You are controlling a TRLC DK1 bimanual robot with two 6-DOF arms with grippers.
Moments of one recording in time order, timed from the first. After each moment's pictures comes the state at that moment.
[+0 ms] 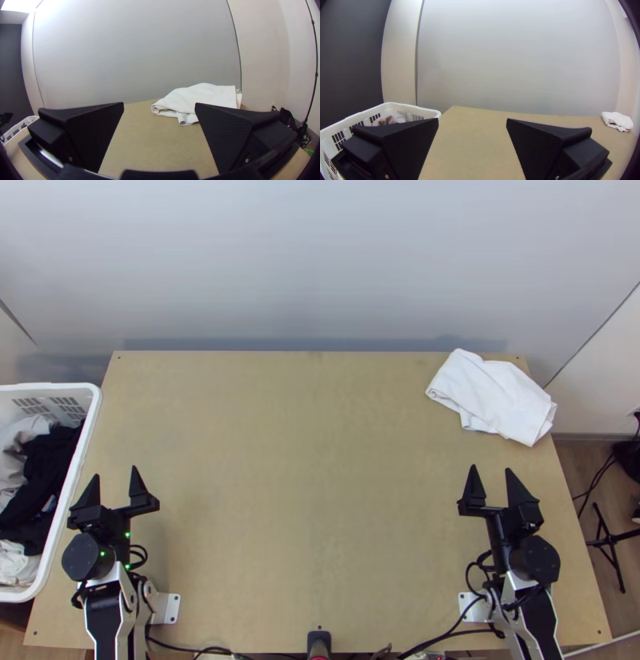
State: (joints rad) left arm 0.29 0.00 0.00 -0.01 0.01 -0.05; right arm 0.20 0.00 0.00 0.03 0.20 0.22
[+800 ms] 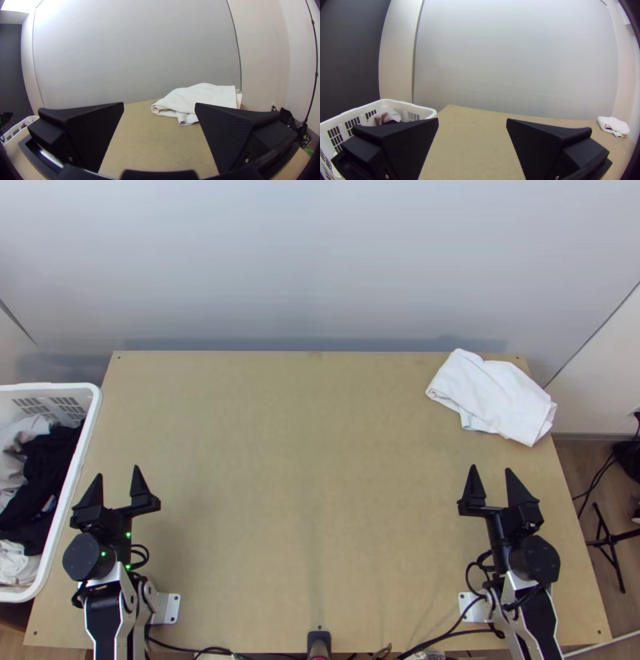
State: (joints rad) left arm 0.27 0.00 0.00 -0.01 0.01 -0.09; right arm 0.20 0.00 0.00 0.03 0.20 0.22
